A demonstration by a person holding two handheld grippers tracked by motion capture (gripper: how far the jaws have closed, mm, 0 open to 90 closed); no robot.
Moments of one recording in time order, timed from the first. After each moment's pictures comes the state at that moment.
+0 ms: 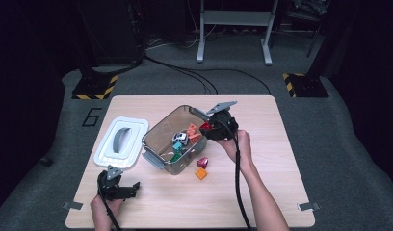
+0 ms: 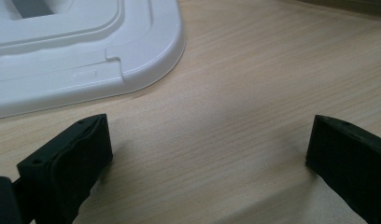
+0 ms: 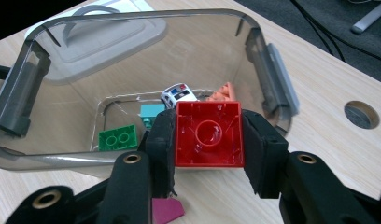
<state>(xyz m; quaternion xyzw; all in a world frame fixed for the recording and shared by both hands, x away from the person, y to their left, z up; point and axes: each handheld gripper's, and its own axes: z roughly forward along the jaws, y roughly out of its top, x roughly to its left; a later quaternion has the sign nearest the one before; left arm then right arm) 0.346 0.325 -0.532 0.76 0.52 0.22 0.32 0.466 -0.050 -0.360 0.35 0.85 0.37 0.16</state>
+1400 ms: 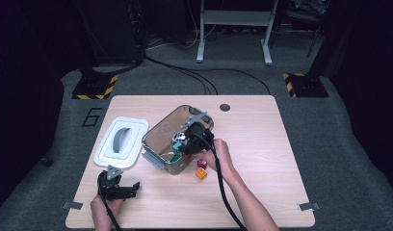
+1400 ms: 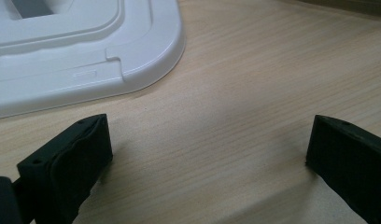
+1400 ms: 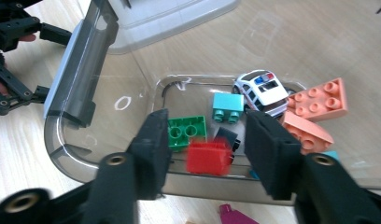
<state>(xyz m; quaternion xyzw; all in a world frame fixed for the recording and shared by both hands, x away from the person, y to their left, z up) 0.346 0.325 -0.532 0.76 0.52 0.22 0.32 0.452 0.012 -0.390 0.29 0.89 0.33 0.09</state>
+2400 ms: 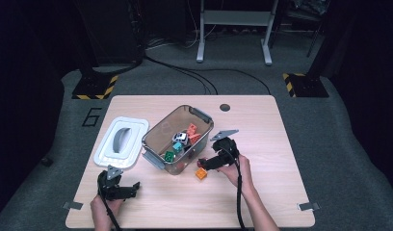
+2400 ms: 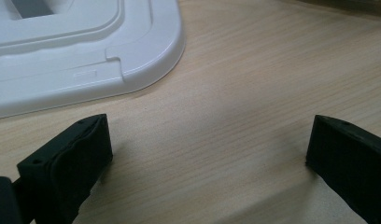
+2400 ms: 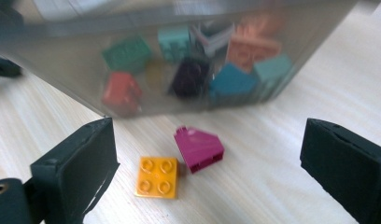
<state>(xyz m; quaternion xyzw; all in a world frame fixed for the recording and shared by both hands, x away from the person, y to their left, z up) 0.346 0.326 -0.531 0.77 0.52 0.22 0.32 0.434 -0.065 -0.449 0.36 0.85 0.36 0.11</state>
